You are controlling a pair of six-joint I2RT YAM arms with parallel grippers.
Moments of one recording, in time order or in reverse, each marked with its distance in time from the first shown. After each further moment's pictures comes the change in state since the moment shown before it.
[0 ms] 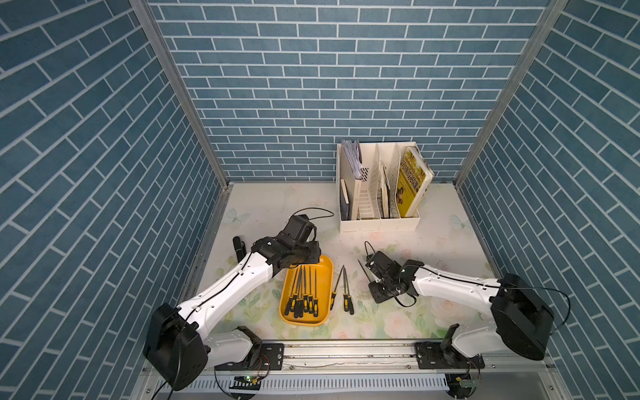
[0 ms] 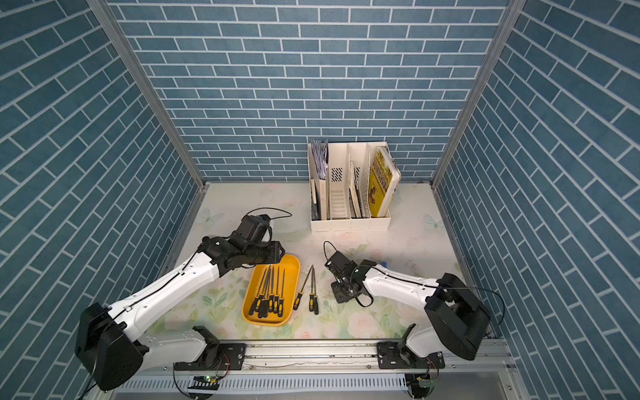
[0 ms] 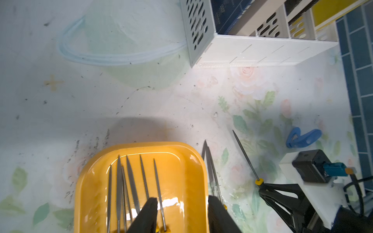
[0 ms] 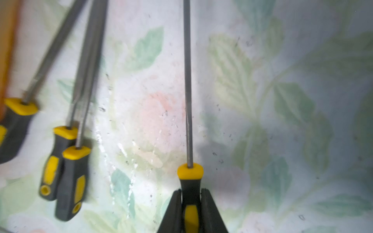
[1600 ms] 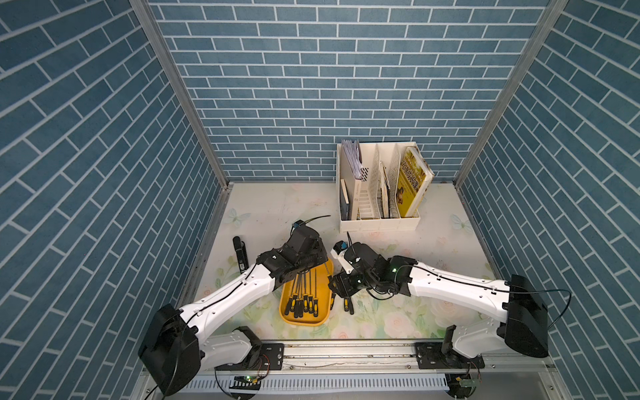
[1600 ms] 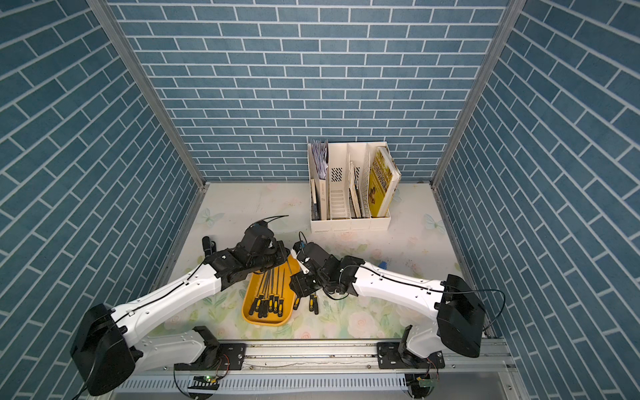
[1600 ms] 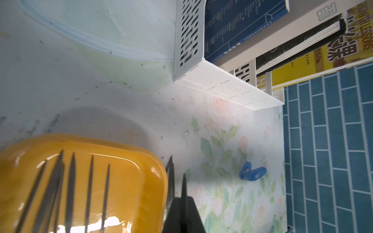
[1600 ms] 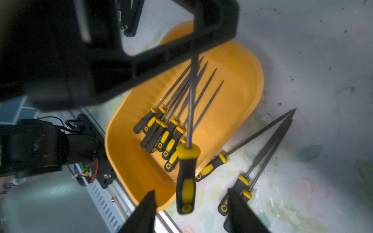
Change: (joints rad) left arm -0.054 -0.042 -0.125 0.221 -0.072 -0.324; right arm 0.189 0.032 0.278 0.146 -0.140 0.076
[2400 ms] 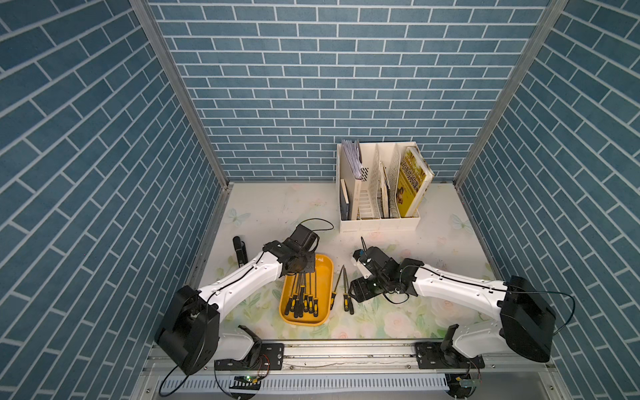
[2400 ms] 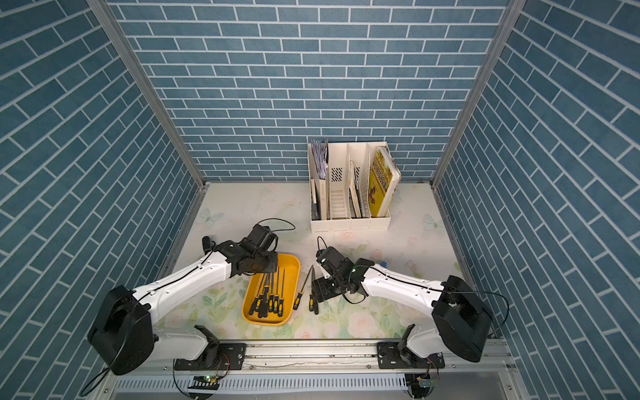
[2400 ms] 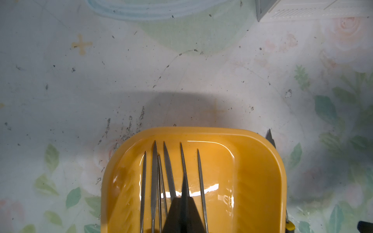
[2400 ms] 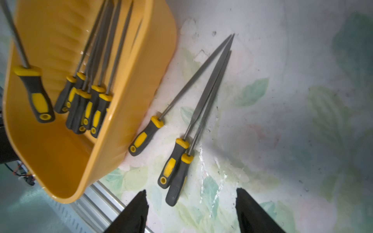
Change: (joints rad) left arm 0.061 0.143 0.020 -0.246 -0.085 0.372; right arm -0.118 0.009 -0.209 -0.029 -0.051 -0.004
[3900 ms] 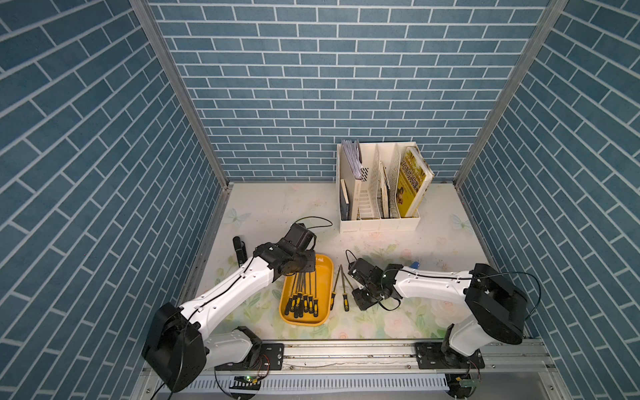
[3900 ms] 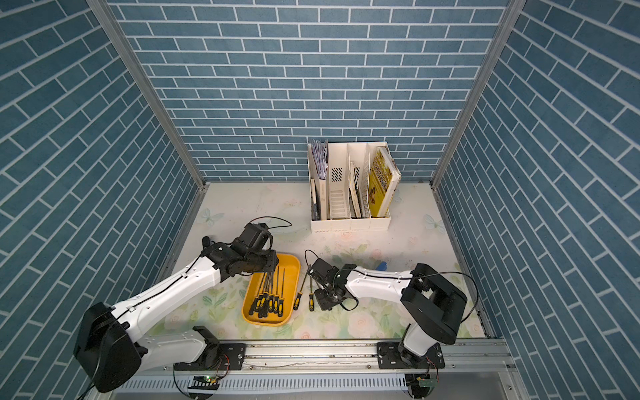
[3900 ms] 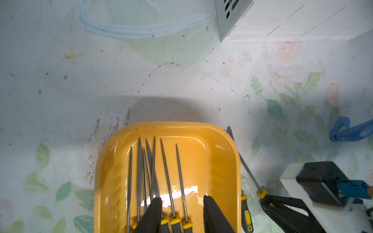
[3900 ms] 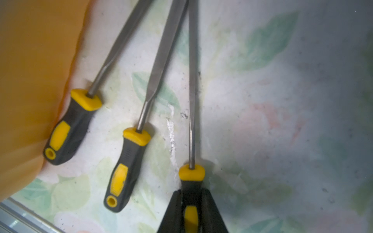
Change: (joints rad) left arm -0.019 -0.112 0.038 -0.035 0.065 -0.032; right arm 0.062 0.156 0.001 -0.017 0.112 -0.008
